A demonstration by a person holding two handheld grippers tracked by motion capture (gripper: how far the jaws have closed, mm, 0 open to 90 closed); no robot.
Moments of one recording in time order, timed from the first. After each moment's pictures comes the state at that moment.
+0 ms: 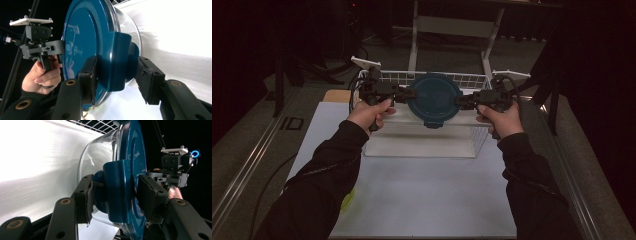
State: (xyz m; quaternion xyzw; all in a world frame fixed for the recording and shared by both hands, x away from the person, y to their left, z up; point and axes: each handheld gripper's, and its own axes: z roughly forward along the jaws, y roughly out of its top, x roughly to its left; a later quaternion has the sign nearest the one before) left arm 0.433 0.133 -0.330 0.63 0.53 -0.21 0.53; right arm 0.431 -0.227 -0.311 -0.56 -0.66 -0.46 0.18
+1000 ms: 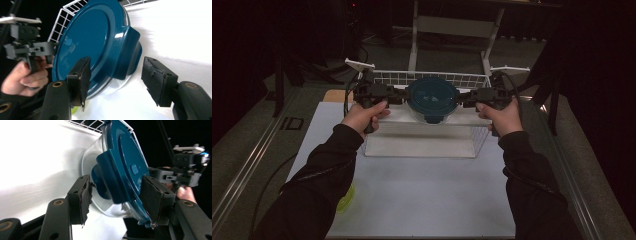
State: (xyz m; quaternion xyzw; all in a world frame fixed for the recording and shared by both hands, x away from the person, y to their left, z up) left arm 0.423 0.147 -0.332 0.63 0.54 -0.18 0.53; right arm 0.431 -0.221 -0.302 -0.55 -0.70 -0.45 0.11
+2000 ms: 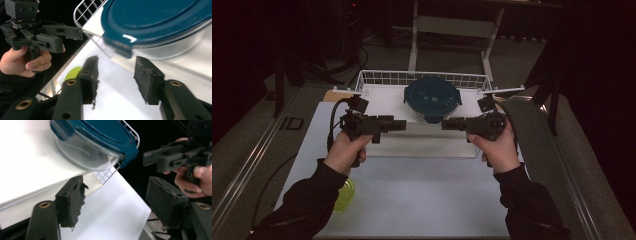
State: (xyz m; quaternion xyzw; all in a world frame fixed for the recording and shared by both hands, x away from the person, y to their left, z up) left arm 0.320 0.143 -0.329 0.72 0.42 -0.03 0.55; right arm 0.341 -0.183 -0.298 -0.42 -0.77 -0.47 0.05
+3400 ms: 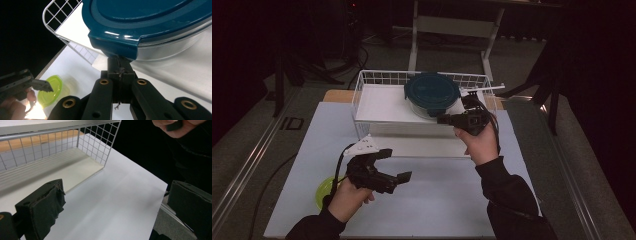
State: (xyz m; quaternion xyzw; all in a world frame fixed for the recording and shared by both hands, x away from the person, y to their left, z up) left arm 0.247 0.120 -0.388 0.77 0.34 0.06 0.54; right arm 0.366 -0.155 -0.317 -0.46 -0.77 -0.44 -0.01
